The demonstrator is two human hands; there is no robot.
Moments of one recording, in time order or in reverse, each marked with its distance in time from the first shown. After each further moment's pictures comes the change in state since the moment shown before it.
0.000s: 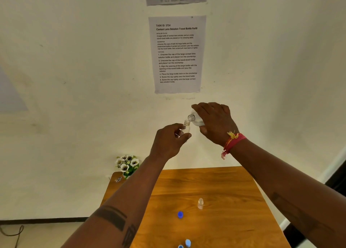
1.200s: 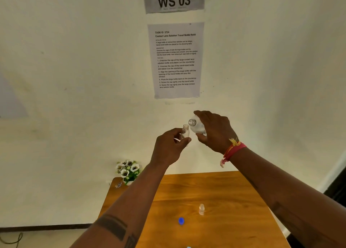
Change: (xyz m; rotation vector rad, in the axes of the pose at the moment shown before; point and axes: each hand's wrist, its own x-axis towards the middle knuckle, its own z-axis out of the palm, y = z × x) left_hand -0.003 0.005 0.002 -0.092 -0.007 -0.051; right_hand -0.007 -0.002 0.003 0.194 -0.017 0.083
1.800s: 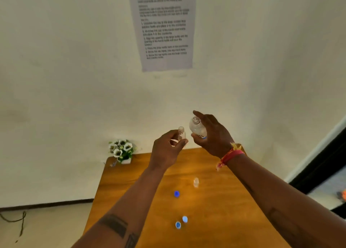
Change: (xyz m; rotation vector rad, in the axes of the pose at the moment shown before) left_hand -0.044 -0.051 0.050 -0.059 -0.088 -0.122; right_hand -0.077 -0.003 0.050 0.338 -0.098 0.212
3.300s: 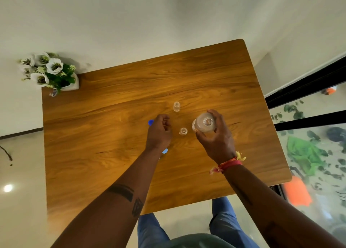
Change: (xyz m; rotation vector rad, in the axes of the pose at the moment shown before) left_hand -0.078 -0.223 0.198 0.052 -0.321 -0.581; right_hand -0.225 0.112 0.165 0.364 -0.073 0.799
